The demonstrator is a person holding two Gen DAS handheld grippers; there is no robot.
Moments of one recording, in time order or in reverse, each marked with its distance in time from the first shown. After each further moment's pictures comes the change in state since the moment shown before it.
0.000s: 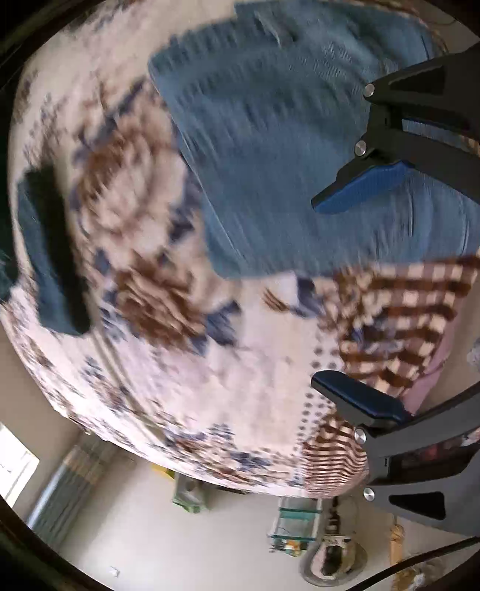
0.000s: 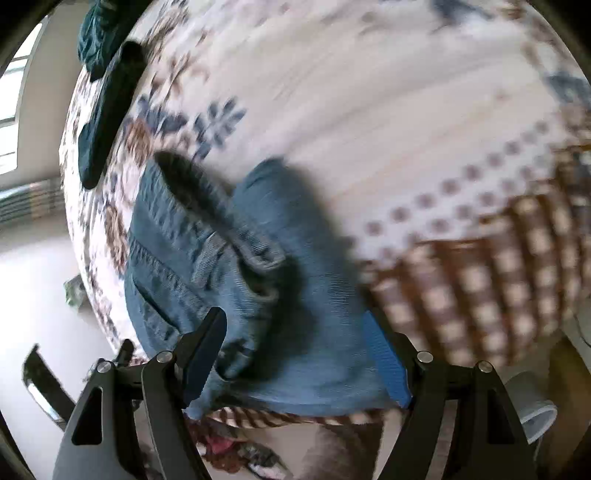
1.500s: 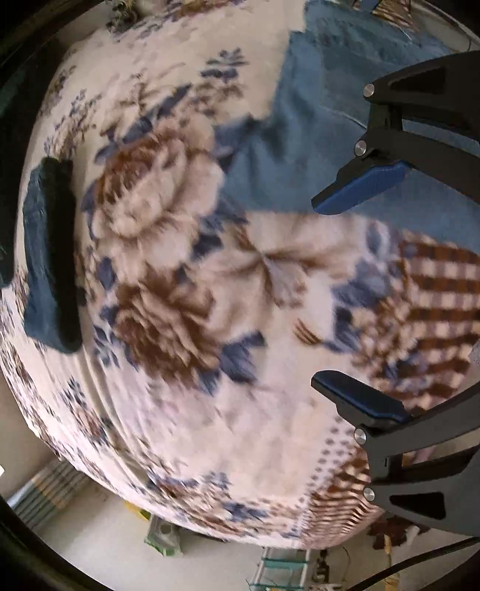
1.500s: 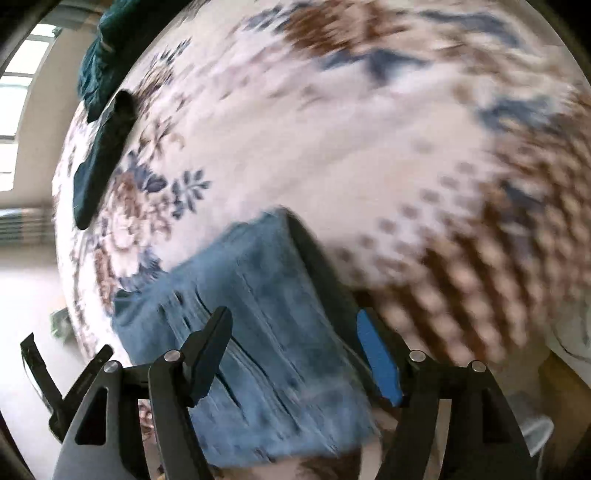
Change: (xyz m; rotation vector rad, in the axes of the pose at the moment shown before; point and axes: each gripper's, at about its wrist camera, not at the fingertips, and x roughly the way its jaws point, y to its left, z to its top) left arm 0.019 0.013 0.047 -0.060 0.019 -0.245; right arm -0.047 -0.053 0.008 0.038 -0.176 -0.052
